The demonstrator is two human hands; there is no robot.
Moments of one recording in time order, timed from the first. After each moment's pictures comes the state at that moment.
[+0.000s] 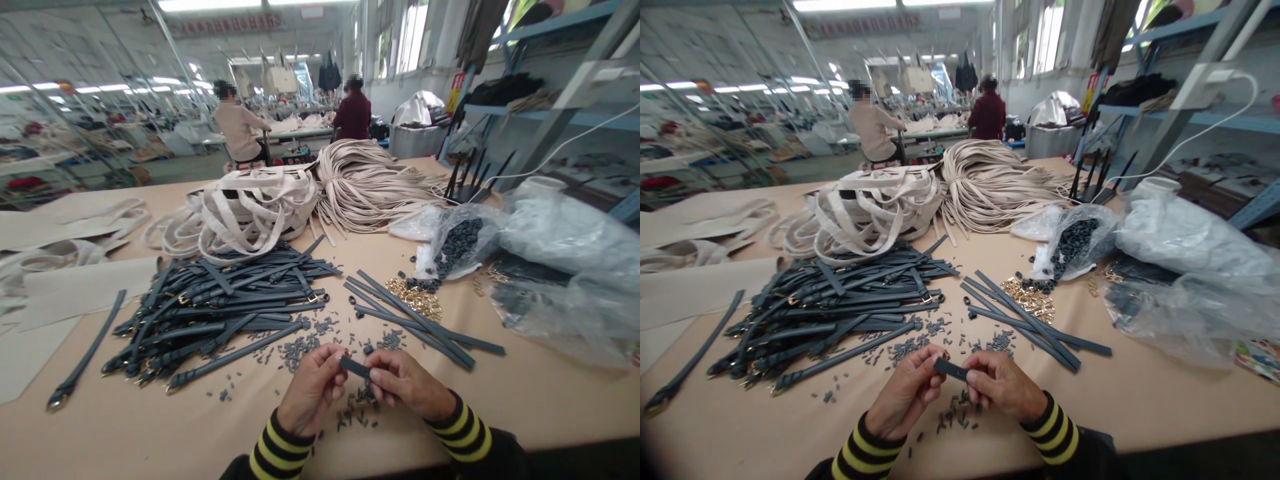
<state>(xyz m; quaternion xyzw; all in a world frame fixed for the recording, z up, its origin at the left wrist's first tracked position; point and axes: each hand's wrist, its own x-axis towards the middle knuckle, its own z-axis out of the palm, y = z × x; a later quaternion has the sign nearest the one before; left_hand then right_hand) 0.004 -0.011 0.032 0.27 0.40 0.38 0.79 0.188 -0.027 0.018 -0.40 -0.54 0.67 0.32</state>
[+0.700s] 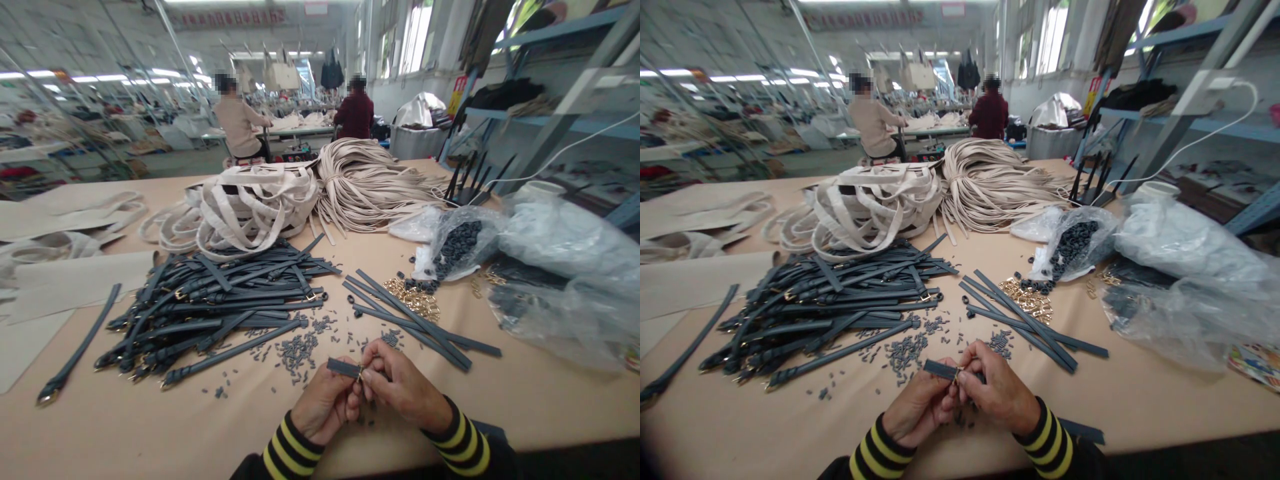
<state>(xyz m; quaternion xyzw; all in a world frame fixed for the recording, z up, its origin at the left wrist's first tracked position) 0.019 -0.023 0.014 0.21 0.35 0.31 0.86 0.174 -0.034 0.026 -0.42 -0.58 0.61 0.35</state>
